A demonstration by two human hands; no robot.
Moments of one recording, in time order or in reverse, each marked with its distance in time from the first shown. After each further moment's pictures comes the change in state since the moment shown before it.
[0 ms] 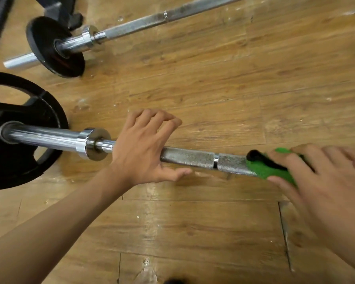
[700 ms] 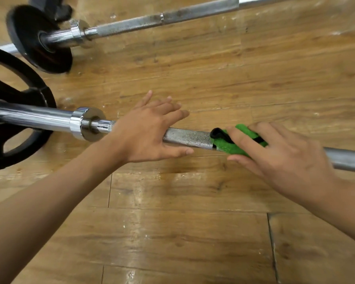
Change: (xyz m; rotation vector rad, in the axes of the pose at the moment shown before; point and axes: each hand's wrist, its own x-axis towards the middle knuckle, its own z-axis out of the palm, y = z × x) left_hand 0.054 -0.028 0.007 -0.154 -0.302 0.012; right_hand 0.077 0.012 0.024 -0.077 0.152 -0.329
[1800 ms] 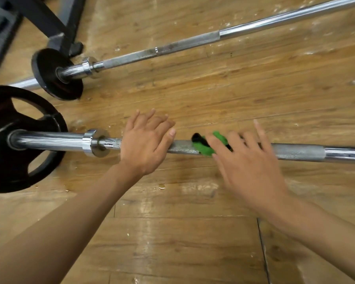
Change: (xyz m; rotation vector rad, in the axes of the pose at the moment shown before) left_hand 0.004 0.022 0.010 0.085 0.265 -0.275; right_hand 0.010 -0.031 -0.006 0.041 -0.059 0.295
